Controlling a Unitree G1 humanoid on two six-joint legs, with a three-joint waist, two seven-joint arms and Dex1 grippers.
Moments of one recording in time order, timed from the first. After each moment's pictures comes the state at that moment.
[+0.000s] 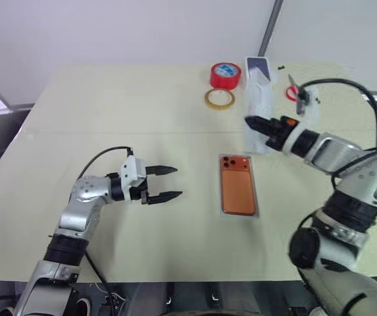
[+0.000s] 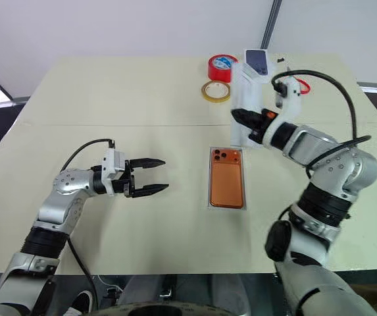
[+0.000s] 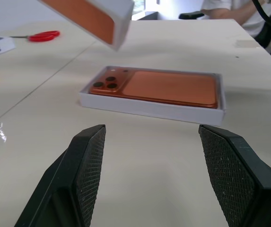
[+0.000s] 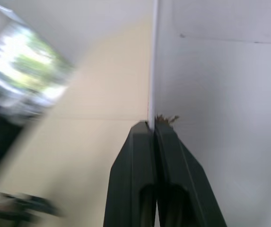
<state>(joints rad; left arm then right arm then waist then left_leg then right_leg) -0.34 0.47 -0.09 0.11 -0.37 -0.03 -1.18 -0.77 -0.16 -0.66 -0.24 0.73 1.51 0.37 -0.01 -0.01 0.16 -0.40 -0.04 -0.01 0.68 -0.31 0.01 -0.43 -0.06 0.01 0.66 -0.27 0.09</state>
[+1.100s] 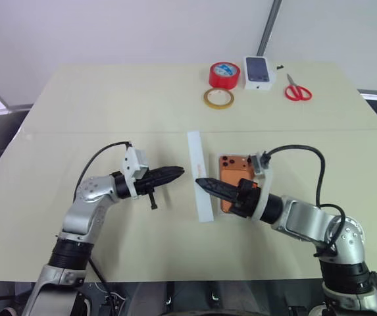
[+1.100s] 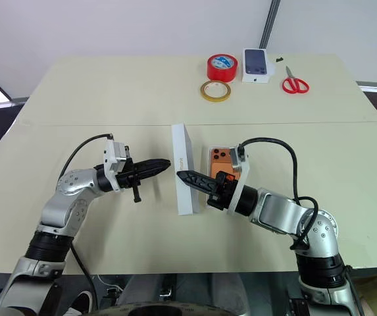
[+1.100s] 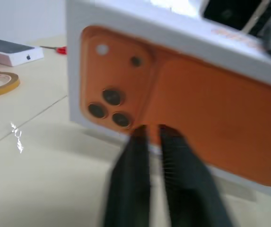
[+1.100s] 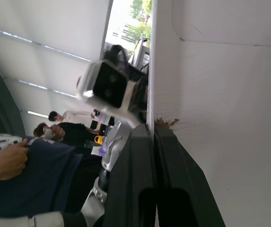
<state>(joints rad) -0.30 0.41 -0.07 0.00 -0.42 0.11 -1.06 -0.20 -0.43 -0.05 -0.31 1.94 1.01 -0.17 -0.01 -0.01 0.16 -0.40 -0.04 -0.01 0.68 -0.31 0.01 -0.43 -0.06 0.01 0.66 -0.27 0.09</state>
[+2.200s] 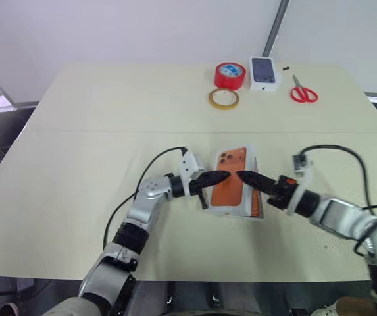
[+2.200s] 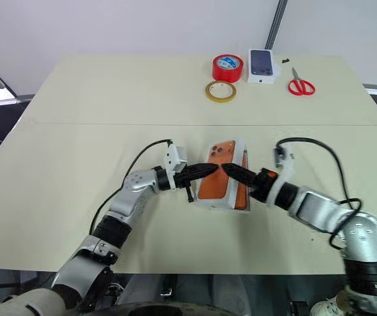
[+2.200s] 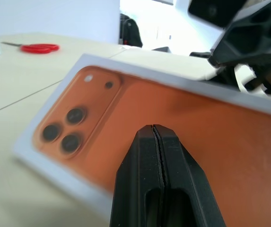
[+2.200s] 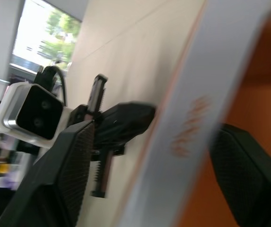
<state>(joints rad) -0.52 0.04 -0.24 0.44 -0.22 -0.09 -0.96 -0.08 -0.79 -0.24 -0.27 1.63 0.94 0.09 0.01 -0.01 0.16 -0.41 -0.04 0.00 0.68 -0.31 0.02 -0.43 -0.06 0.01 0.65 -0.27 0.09</state>
